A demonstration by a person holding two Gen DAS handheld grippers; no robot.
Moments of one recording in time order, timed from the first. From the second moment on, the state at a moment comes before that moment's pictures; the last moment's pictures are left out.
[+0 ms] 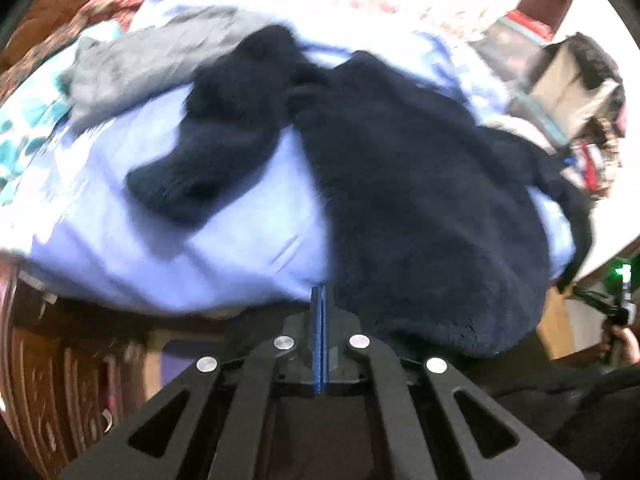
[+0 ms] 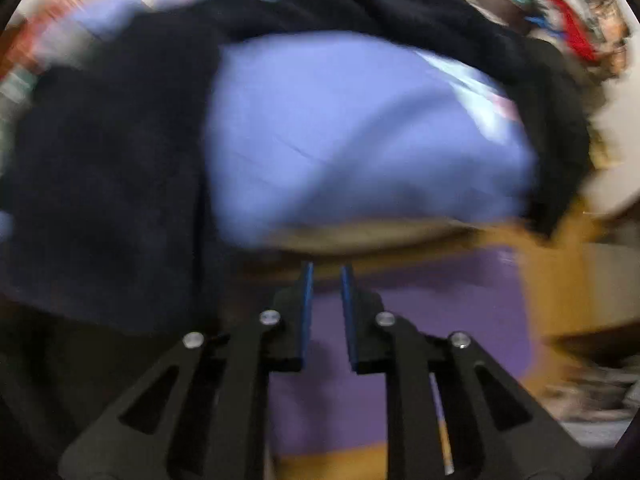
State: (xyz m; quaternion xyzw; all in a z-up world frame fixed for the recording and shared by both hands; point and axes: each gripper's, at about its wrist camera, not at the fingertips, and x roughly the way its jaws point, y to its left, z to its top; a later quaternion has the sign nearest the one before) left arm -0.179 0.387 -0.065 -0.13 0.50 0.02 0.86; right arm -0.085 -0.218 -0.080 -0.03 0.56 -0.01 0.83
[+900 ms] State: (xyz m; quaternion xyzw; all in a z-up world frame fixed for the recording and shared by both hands) left arm -0.189 0.419 -0.090 -0.21 0.49 0.04 0.85; right arm 0.001 0.146 -0.067 0.01 0.58 0.52 0.63
